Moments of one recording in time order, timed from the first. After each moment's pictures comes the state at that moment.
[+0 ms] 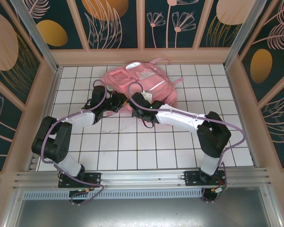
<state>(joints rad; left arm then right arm) -0.35 1.62 0.82 0.32 0.49 -1.23 0.93 1.78 1.34 -0.56 0.37 0.89</state>
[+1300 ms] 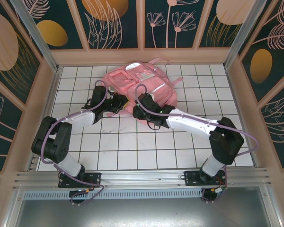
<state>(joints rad) -0.36 1.62 0.83 0.26 0.54 -1.19 0.91 1.63 1.16 -0.36 0.21 0.81</state>
